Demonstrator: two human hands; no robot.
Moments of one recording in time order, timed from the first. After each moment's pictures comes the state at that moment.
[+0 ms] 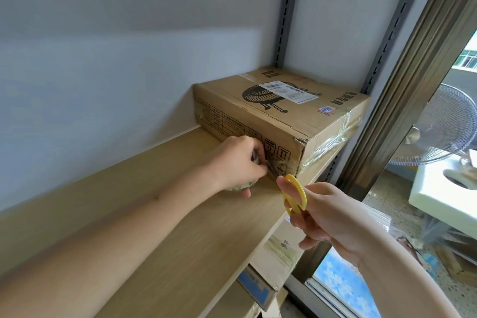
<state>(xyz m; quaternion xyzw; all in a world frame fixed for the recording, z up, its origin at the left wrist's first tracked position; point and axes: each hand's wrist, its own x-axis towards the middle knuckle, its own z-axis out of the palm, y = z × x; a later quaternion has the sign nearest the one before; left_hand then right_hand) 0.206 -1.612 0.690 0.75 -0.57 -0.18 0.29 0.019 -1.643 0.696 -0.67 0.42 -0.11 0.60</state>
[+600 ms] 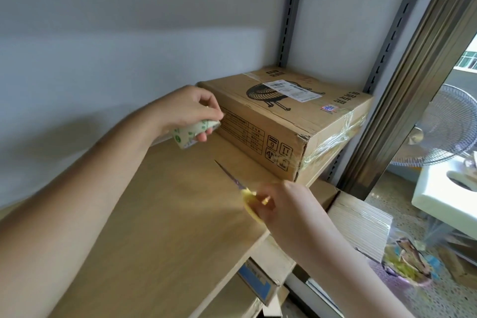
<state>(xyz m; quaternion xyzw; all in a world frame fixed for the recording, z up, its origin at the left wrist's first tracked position) 0.293 -1.582 0.748 0.76 -0.50 -0.21 0.36 0.047 -1.604 0.685 -0.90 0.36 -0.09 0.22</state>
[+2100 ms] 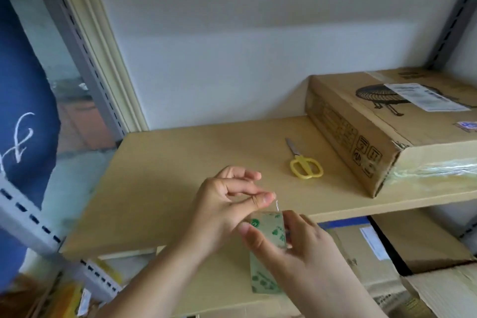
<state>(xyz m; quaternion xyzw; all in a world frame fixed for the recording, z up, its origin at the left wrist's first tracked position) 0.095 -1.454 0.659 0.74 -0.21 -0.06 0.64 -0.007 -1.579 0.683 -0.90 0.10 -0.01 0.43</state>
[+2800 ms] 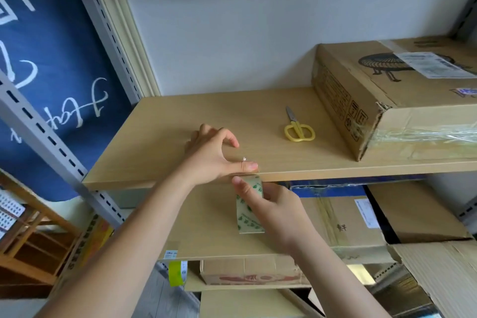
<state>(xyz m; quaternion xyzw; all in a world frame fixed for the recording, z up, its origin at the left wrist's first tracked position) 0.101 -1.457 0.659 0.96 -0.12 -0.04 0.26 -0.005 -1.600 0.630 -0.80 0.05 0.04 0.60</state>
